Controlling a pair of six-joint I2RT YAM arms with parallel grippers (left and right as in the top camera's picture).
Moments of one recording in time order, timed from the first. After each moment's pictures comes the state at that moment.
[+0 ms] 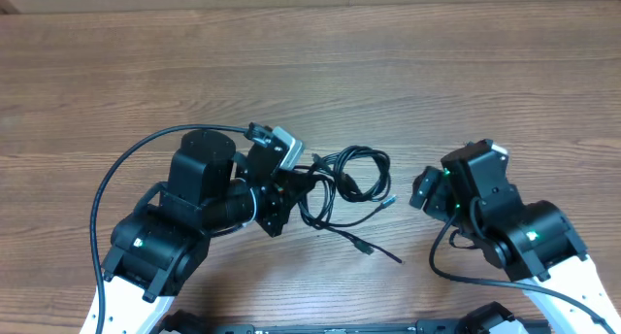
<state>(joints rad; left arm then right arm) -0.46 0.99 1.09 -0.76 0.51 -0.09 0.43 1.00 1.03 -1.11 0.17 0.80</state>
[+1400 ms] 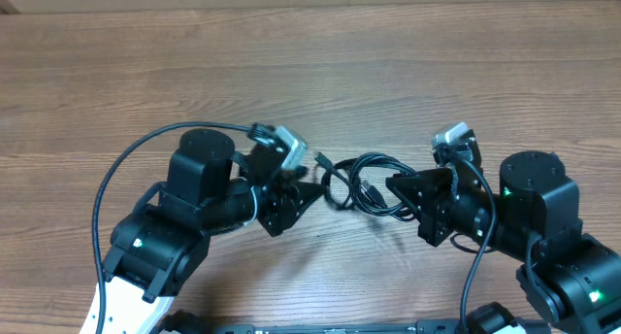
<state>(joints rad) -0.46 0.99 1.09 -0.73 0.54 -0.08 0.43 0.84 1.14 -0.86 -0.42 0.20</state>
